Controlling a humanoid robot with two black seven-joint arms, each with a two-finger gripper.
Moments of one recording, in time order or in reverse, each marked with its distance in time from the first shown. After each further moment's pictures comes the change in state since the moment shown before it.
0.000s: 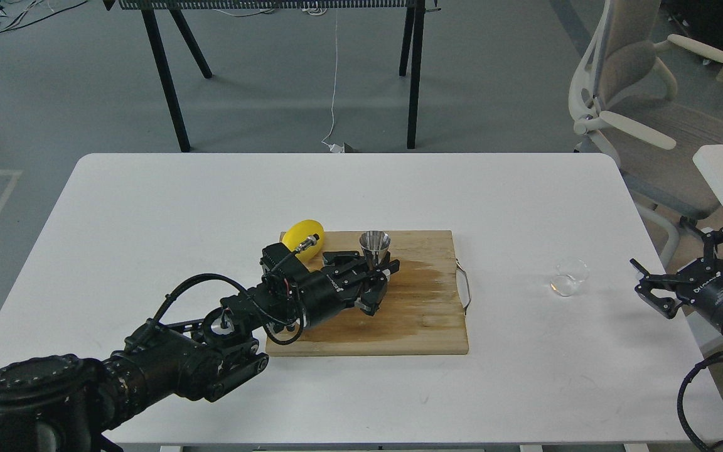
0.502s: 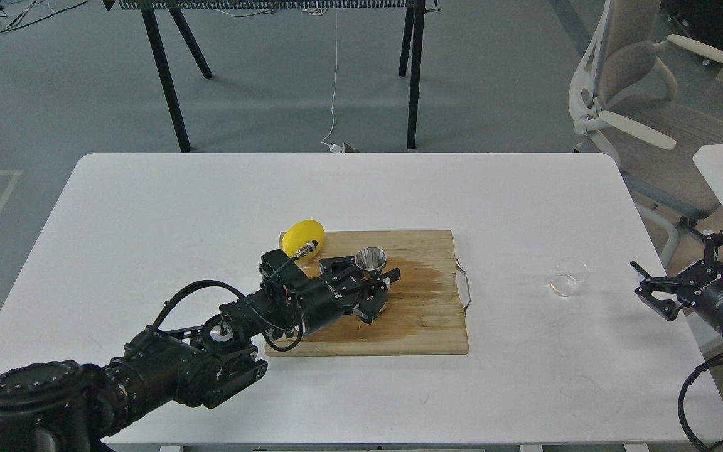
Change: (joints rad) left arm 0.022 0.000 0.002 0.000 0.000 0.000 0.000; right arm -0.007 -0.001 0.000 0.000 0.000 0.000 0.000
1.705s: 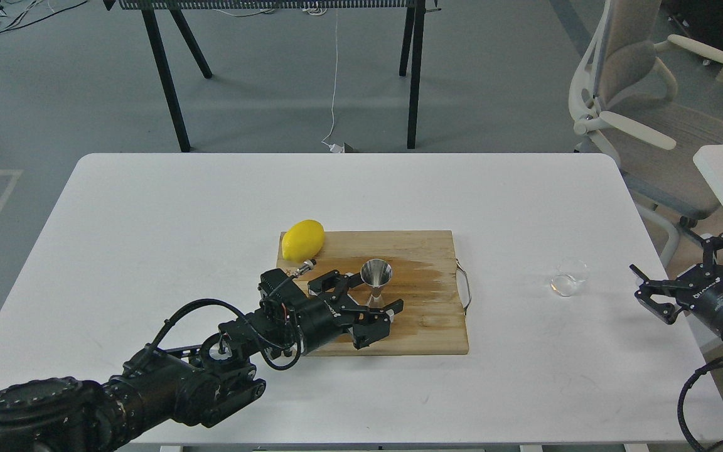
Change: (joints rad) left arm 0.057 0.000 0.003 -0.011 0.003 0.000 0.000; right arm -0.010 0.003 0.000 0.004 0.000 0.000 0.000
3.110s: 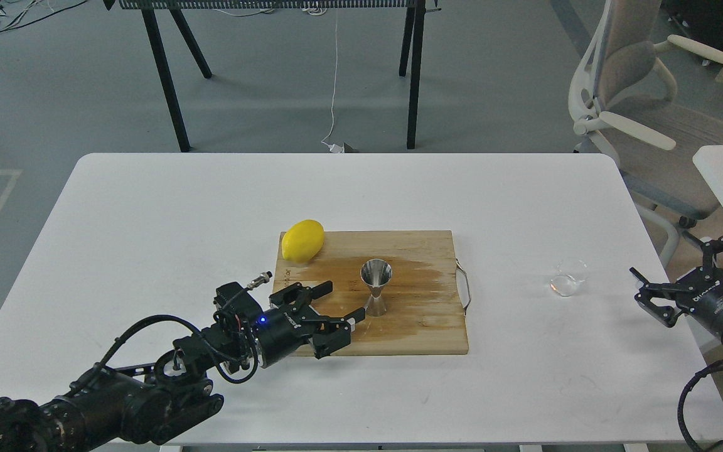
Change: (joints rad) left arm 0.078 0.264 -0.042 -0.253 -0.056 0.000 0.000; right arm -0.008 0.001 0.005 -0.004 0.000 0.000 0.000
